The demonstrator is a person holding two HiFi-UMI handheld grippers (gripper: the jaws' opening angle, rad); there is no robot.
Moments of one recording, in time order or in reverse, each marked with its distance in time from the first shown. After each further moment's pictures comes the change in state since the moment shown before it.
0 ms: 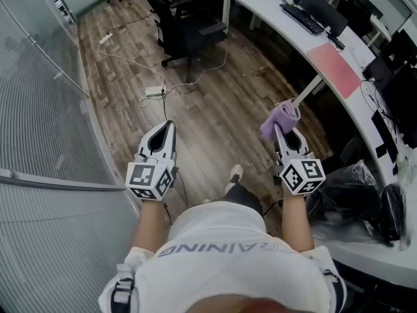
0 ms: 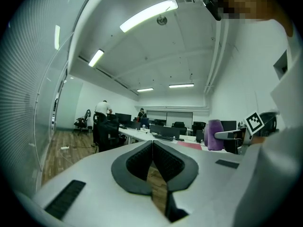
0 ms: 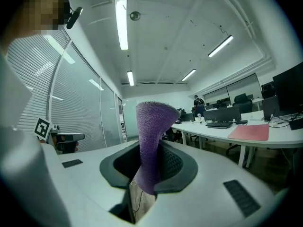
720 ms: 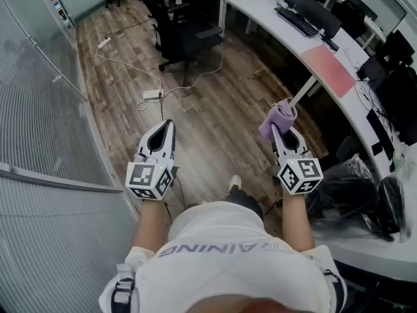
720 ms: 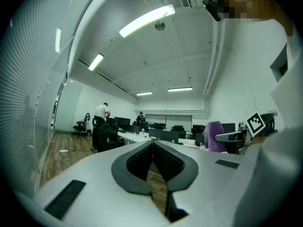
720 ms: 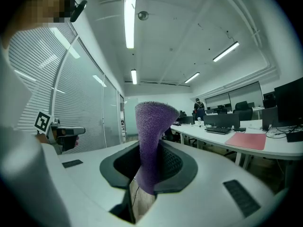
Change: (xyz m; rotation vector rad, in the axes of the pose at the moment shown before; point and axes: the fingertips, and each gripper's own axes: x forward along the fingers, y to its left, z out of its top) left arm -0.017 -0.015 0.013 0.005 -0.050 -0.008; right arm -0.022 0.014 0.010 -0.080 0.009 -0.006
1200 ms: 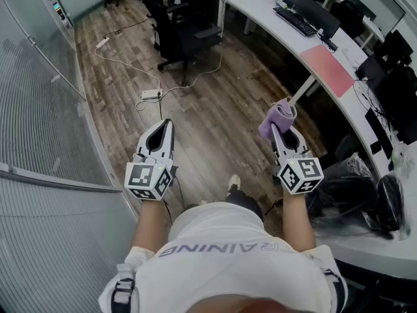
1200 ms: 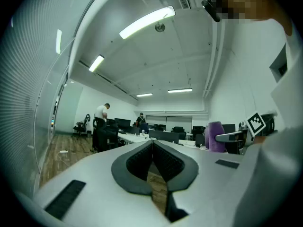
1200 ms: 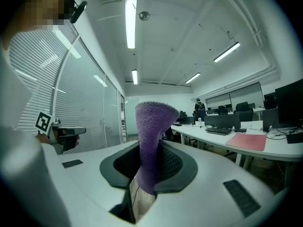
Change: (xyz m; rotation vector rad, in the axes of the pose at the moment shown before) left arm -0.006 0.001 0.005 -0.002 -0.015 0.004; right arm -0.004 0.006 0.005 -0.008 -0.001 0.007
